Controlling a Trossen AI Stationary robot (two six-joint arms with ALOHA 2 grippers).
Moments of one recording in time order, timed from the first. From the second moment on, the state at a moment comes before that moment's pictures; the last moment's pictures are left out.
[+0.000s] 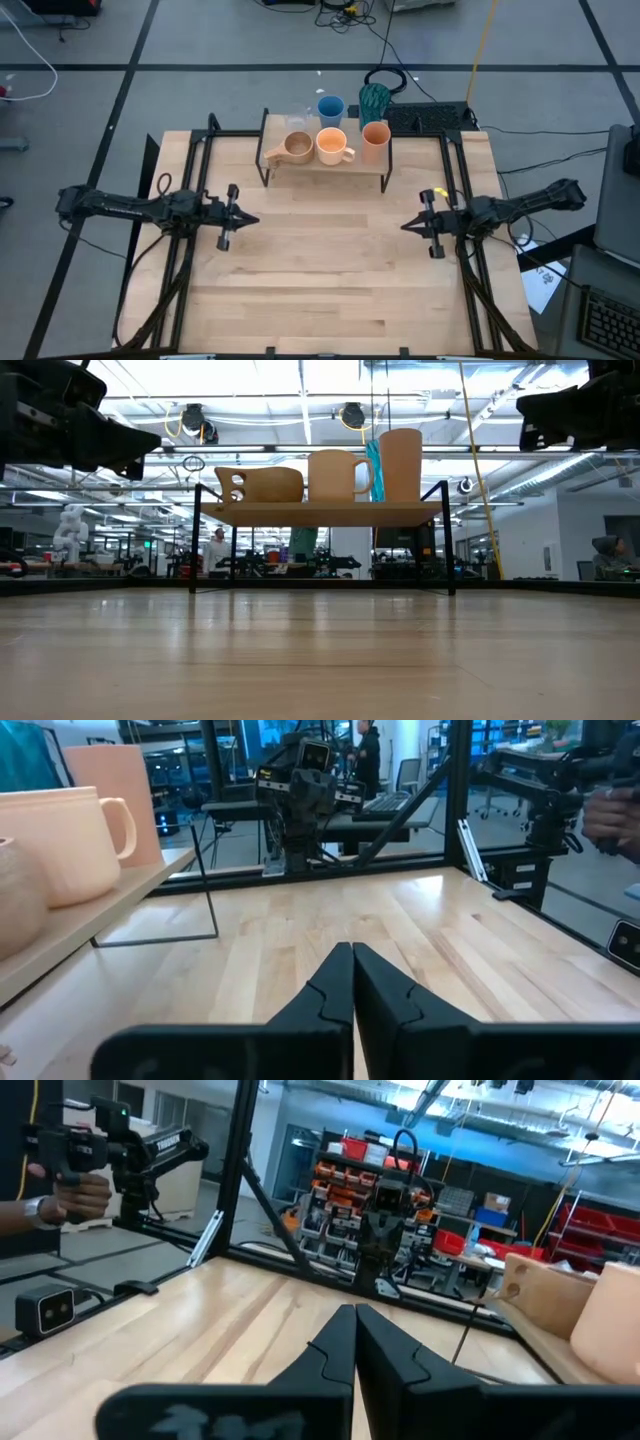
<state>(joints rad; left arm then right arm) -0.04 0.39 0.01 0.37 0.08 0.08 0.25 0.24 0.02 0.33 0.07 -0.24</state>
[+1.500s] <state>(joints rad) -0.04 0.38 0.01 0.37 0.04 0.10 -0.02 0.04 0.02 0.03 -0.08 -0.23</state>
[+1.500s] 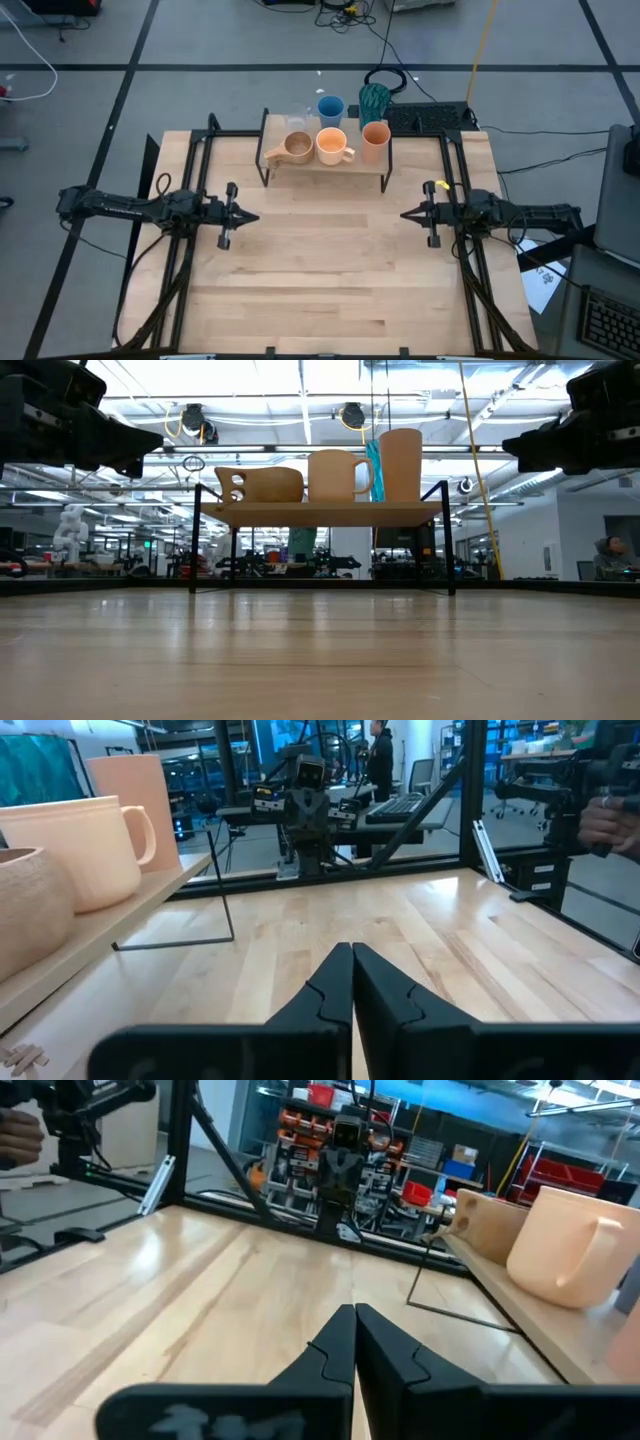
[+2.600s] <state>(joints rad) -0.03 0.27 0.01 0.25 0.03 0.13 -0.06 0.02 0.02 0.02 -0.08 -0.20</state>
